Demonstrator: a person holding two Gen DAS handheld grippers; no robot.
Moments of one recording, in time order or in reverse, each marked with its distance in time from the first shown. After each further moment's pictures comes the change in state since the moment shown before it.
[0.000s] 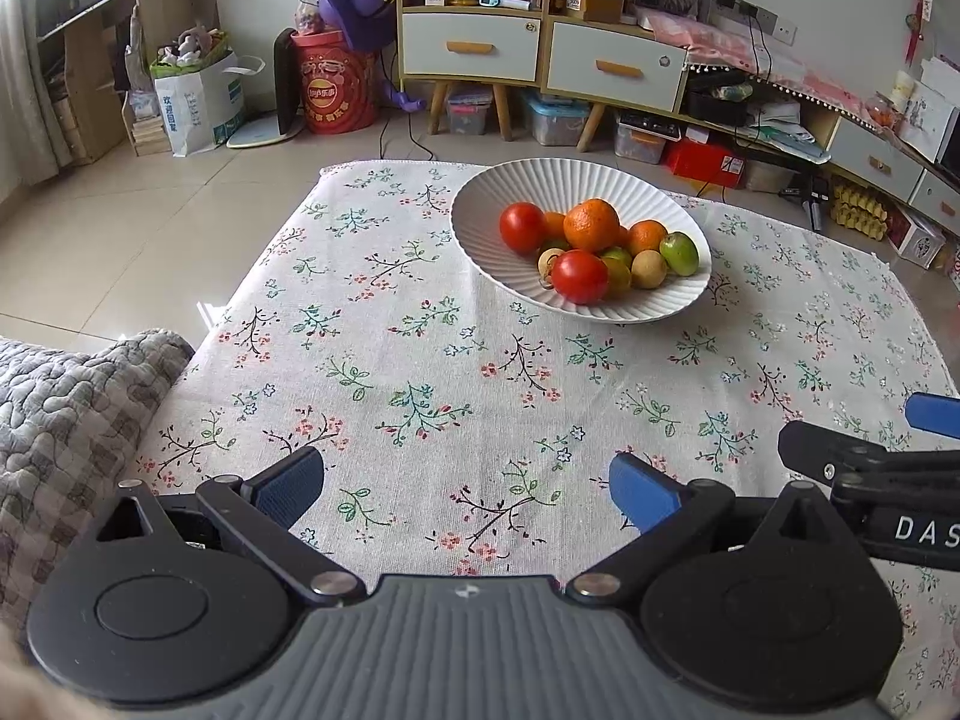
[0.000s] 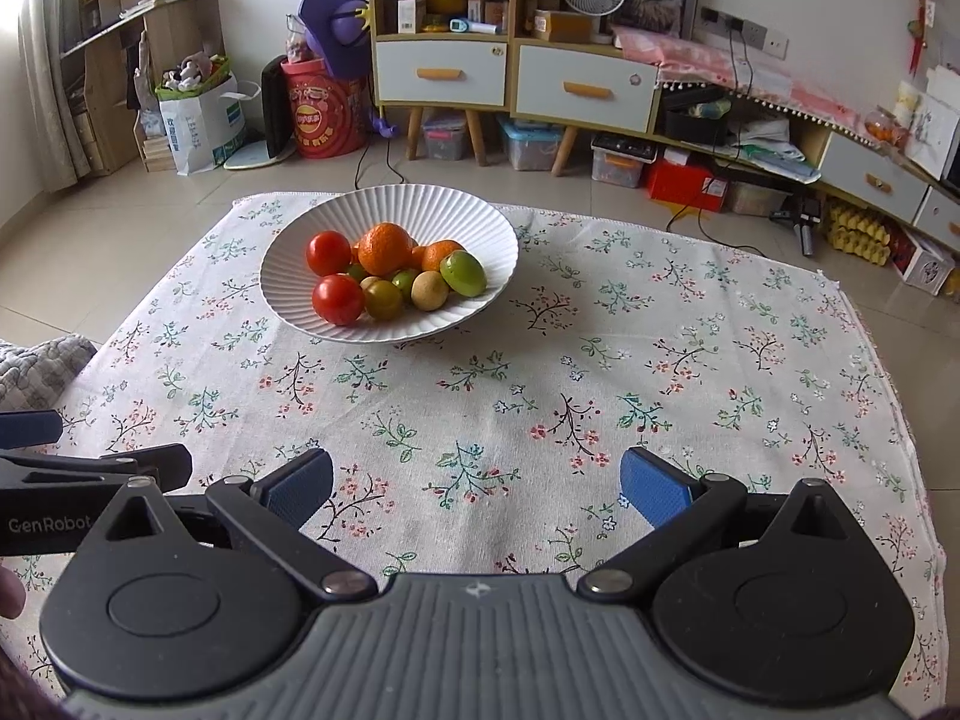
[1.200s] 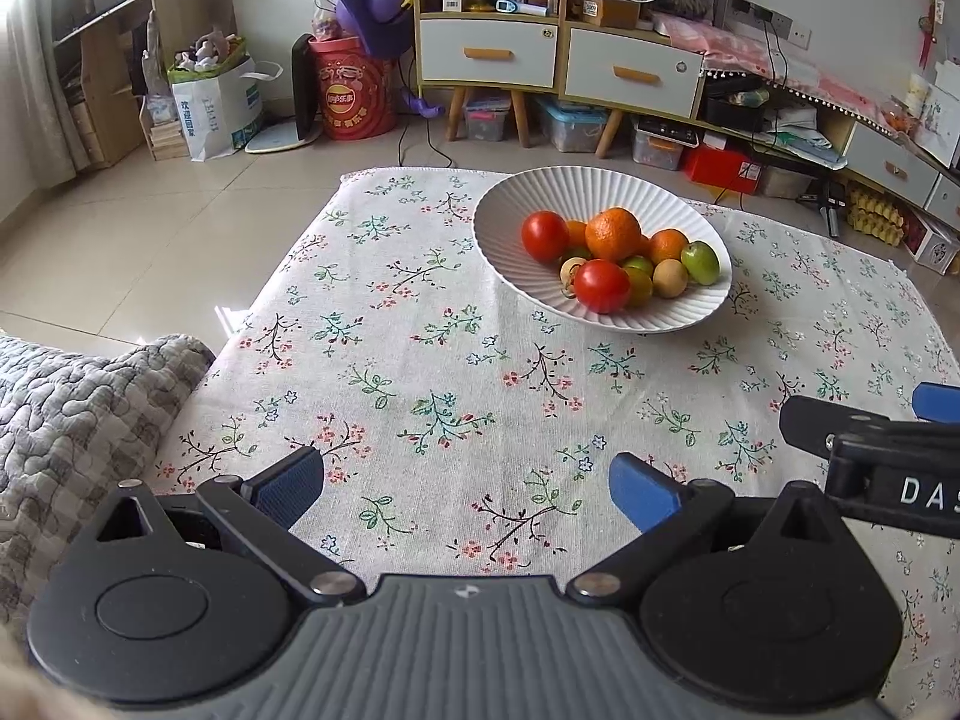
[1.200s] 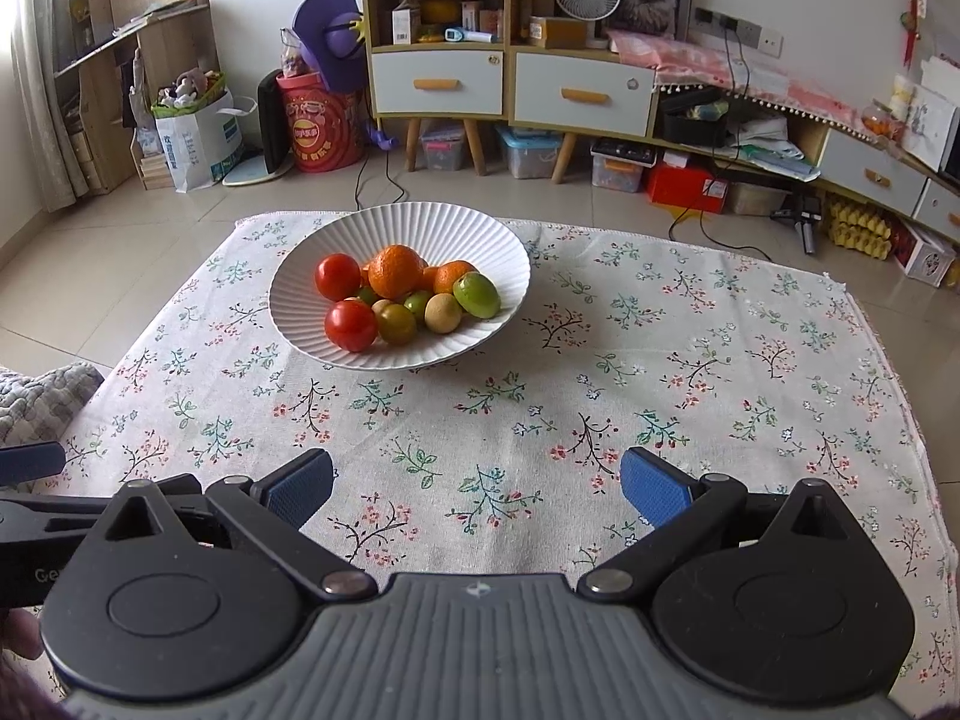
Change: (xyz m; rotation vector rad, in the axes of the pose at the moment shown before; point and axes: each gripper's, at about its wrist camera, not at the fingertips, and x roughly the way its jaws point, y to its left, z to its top) left arm -0.001 0.004 0.003 -0.009 -0.009 0.037; right arm 0.002 0.006 0.011 0.036 -0.013 0.003
